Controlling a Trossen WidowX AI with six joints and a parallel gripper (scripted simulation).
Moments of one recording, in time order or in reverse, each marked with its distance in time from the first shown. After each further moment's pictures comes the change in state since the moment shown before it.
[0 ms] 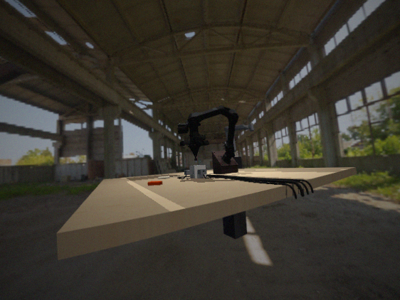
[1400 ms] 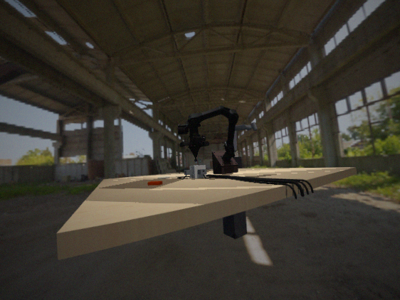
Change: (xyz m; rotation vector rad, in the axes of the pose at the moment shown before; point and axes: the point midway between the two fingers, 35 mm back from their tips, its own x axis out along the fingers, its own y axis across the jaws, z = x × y) arm 0.005 0.000 0.000 0.007 0.002 0.002
